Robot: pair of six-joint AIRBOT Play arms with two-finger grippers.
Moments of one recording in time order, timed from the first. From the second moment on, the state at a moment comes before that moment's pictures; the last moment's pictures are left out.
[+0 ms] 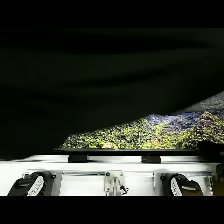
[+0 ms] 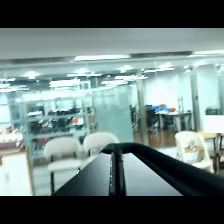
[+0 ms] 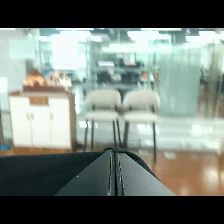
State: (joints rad) left arm 0.21 -0.69 1.93 0.94 -0.80 -1.21; right arm -0.19 -0.61 1.64 1.96 -0.79 -1.77
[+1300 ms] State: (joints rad) left arm 0.14 -1.61 1.45 0.75 -0.60 -1.18; right arm -0.04 -1.72 1.52 2.12 -0.48 -1.78
